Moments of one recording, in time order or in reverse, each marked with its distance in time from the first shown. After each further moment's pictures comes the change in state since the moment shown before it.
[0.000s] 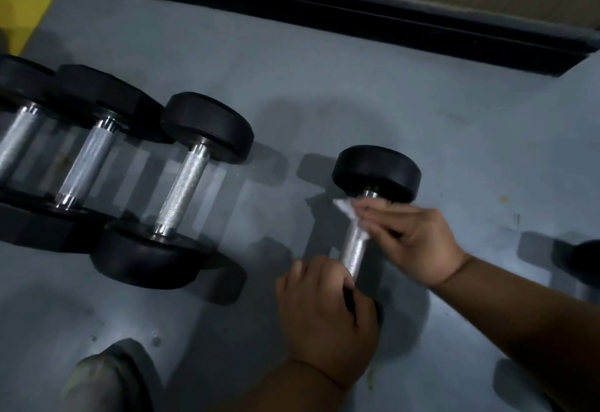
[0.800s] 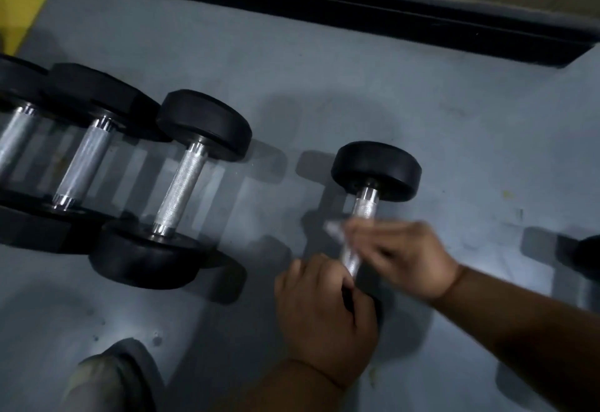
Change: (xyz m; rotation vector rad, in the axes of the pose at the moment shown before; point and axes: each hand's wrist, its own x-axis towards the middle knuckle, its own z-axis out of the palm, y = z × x) left_hand 0.000 0.000 -0.001 -0.015 0.009 0.003; right_hand -0.014 -0.005 0.011 0.033 -0.093 -0.007
